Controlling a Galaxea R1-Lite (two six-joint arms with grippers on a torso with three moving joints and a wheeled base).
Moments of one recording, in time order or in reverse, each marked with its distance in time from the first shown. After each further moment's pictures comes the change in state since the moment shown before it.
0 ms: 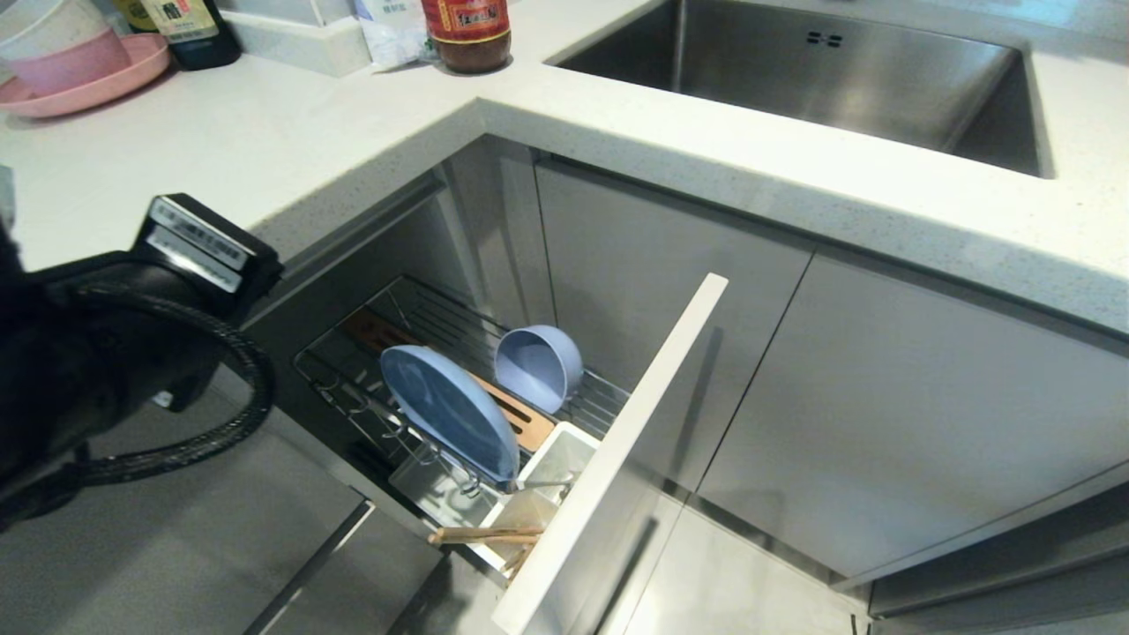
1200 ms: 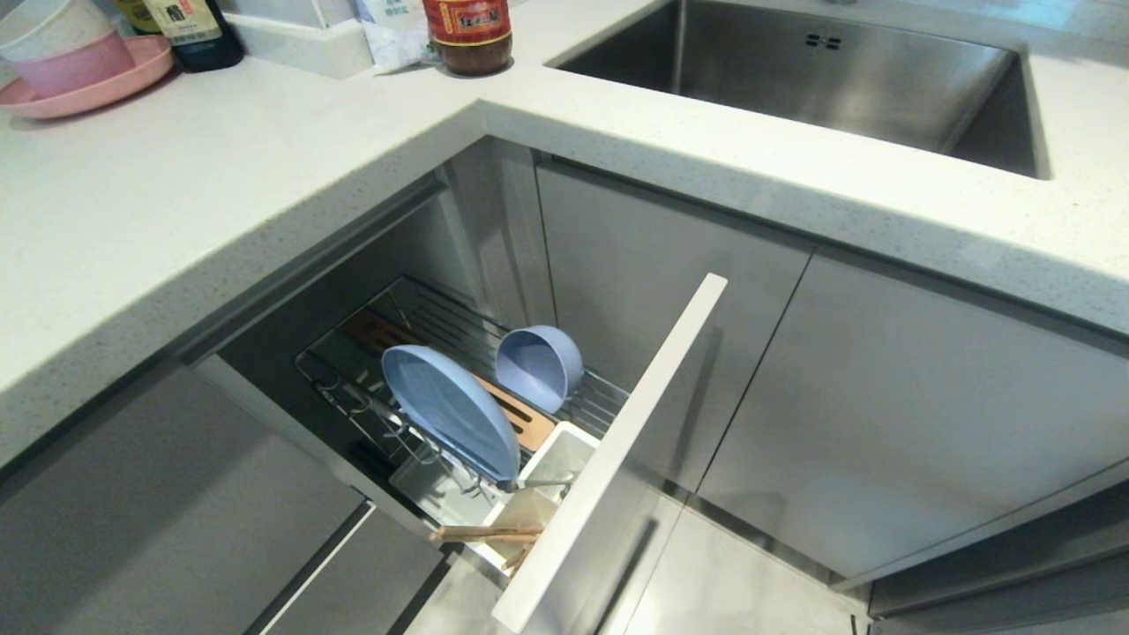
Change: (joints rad) left arm 0.722 -1.009 0.113 0.516 -0.910 0.759; right arm 0.000 0.000 0.000 0.000 0.000 0.000
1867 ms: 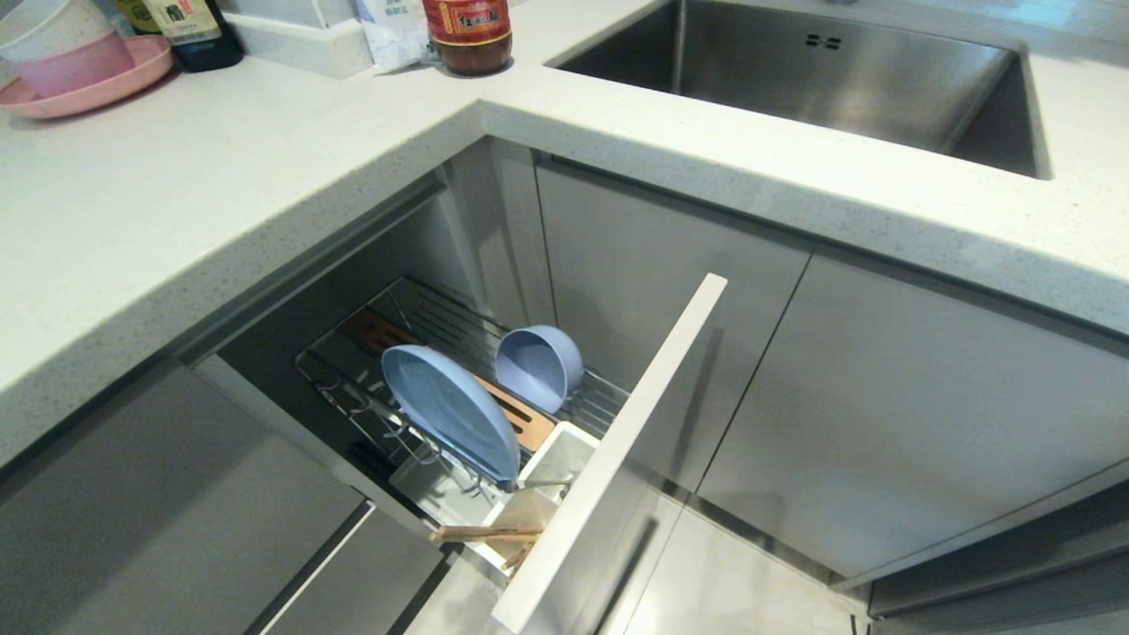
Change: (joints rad) left arm 0.011 -0.189 0.635 -0.478 0.024 0.103; right arm 0.000 0.000 0.000 0.001 0.000 0.000
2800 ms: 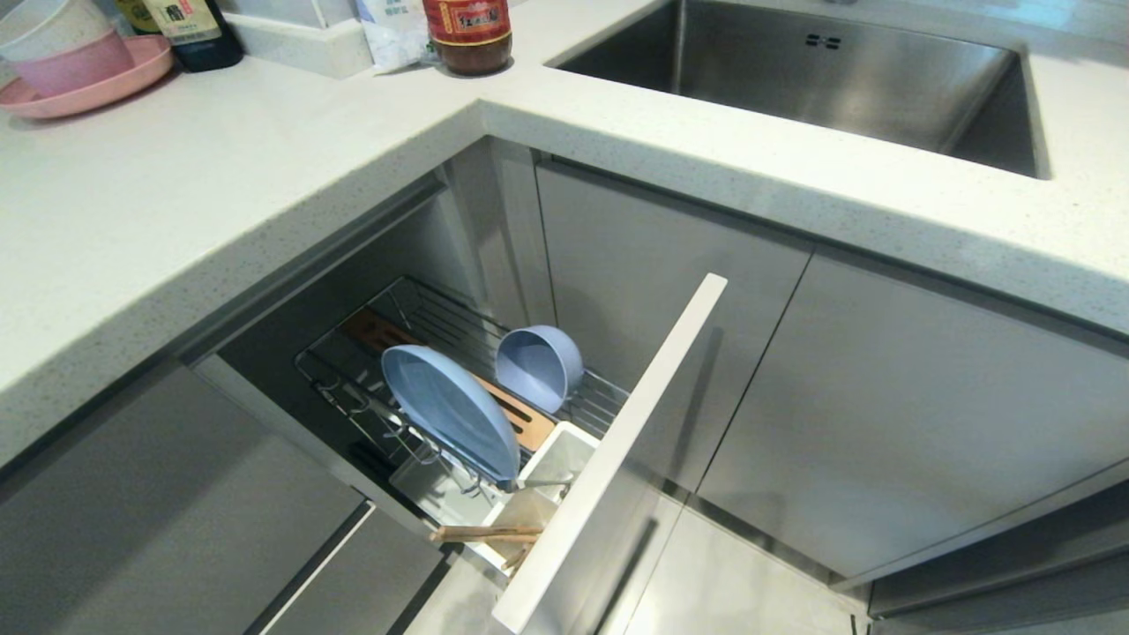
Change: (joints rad) left arm 0.000 -0.004 0.198 -0.011 -0.008 0.001; right arm 0.000 0.000 0.000 0.000 0.000 0.000
